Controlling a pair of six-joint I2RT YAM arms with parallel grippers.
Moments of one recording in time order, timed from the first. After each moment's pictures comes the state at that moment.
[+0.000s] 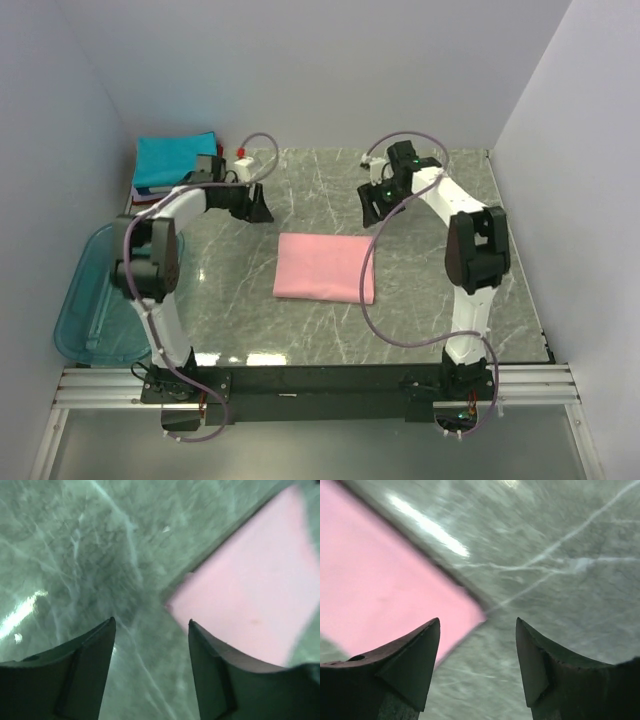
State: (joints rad) left arm -0.12 1.98 1.40 -0.40 0.73 0.22; right arm 0.24 2.06 1.67 -0.81 -0.35 -0.27
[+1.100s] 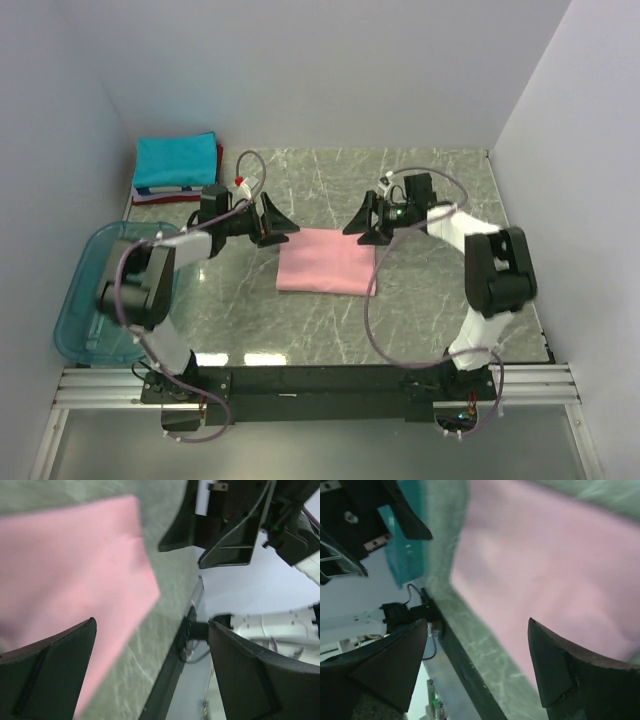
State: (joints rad) left arm -0.19 1.77 0.90 0.35 0.95 -0.80; right arm 0.18 1.84 1.16 -0.24 -0.90 0.49
